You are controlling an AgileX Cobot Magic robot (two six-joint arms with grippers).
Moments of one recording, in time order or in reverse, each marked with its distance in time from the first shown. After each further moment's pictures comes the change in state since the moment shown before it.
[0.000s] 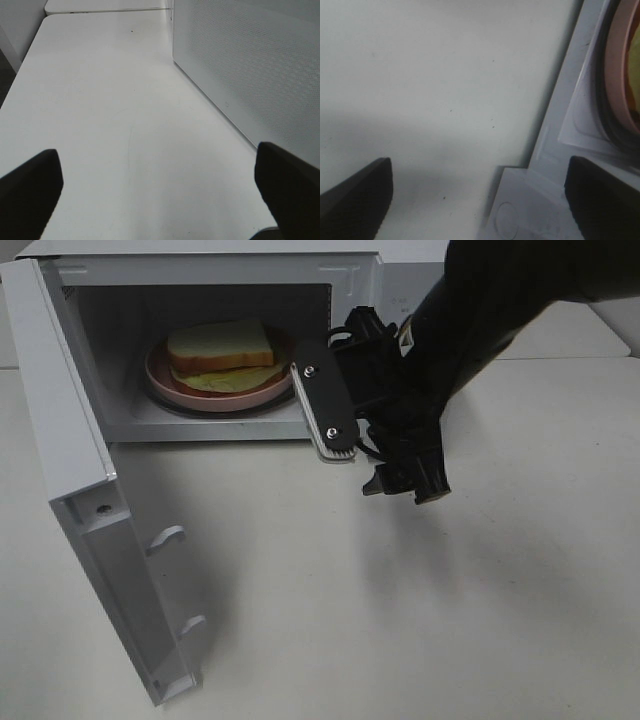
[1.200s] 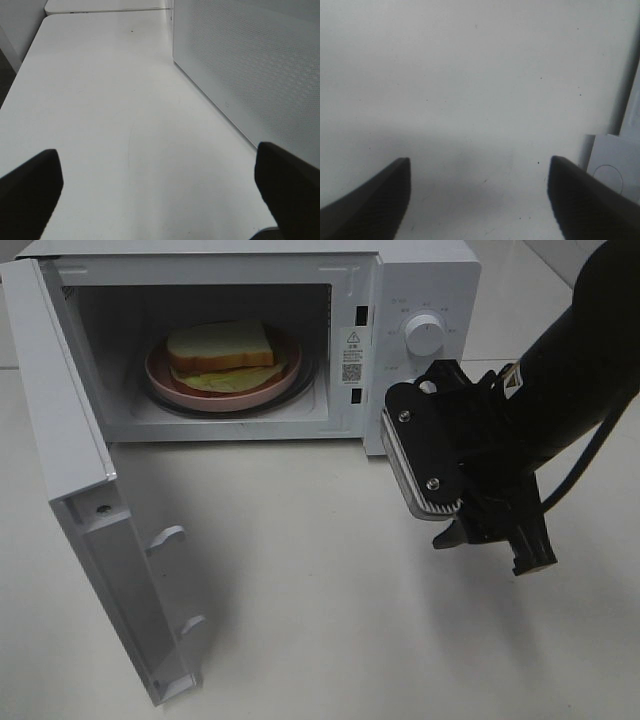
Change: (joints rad) left arm 0.000 0.000 0.000 0.000 0.000 0.000; right arm -0.096 -0.212 0.275 0.172 0.058 -0.120
